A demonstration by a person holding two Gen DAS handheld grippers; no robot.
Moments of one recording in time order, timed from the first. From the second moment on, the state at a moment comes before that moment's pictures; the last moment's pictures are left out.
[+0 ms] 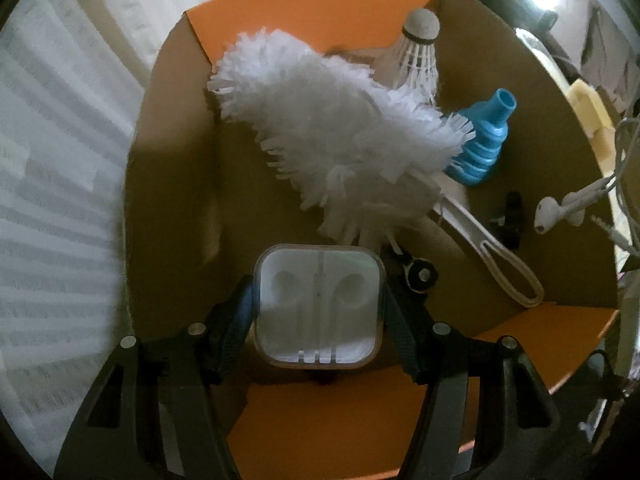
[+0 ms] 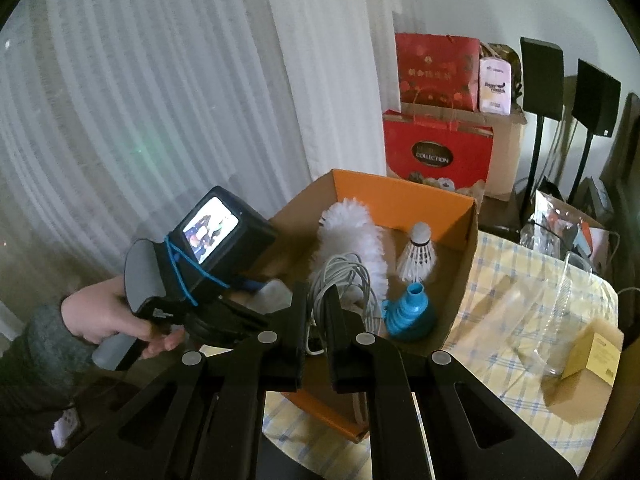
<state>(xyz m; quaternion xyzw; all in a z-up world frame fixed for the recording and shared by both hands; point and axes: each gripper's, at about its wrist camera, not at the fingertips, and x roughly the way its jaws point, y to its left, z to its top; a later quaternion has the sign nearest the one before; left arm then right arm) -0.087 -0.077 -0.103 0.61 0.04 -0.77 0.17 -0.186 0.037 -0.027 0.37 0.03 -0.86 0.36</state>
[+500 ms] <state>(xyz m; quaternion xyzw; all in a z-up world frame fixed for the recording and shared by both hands) -0.060 -0.074 -0.077 0.58 0.09 -0.80 0.15 -0.195 0.036 -0.033 0.38 0.03 -0.85 0.36</state>
